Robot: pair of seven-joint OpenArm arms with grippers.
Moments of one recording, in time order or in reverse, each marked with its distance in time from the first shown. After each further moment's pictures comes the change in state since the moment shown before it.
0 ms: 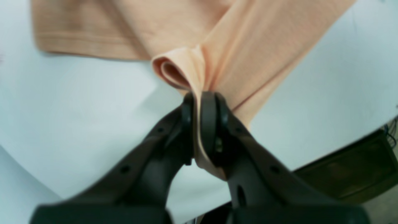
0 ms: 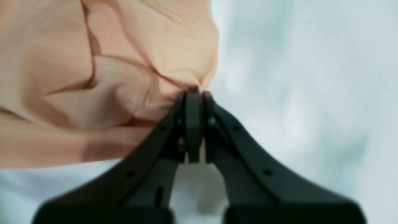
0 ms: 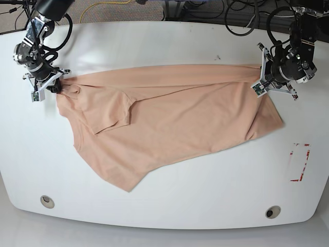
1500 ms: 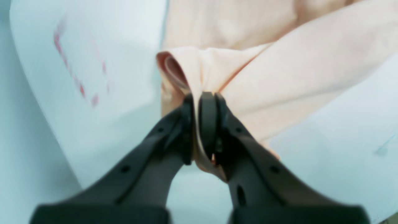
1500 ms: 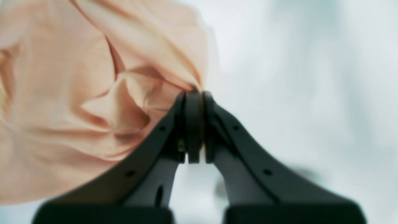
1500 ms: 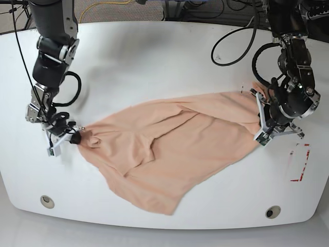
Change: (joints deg) left arm -20.9 15.1 -6.6 1.5 1.1 0.1 8.6; right arm 33.7 3.4 -14.6 -35.9 -1.4 -1.0 4.9
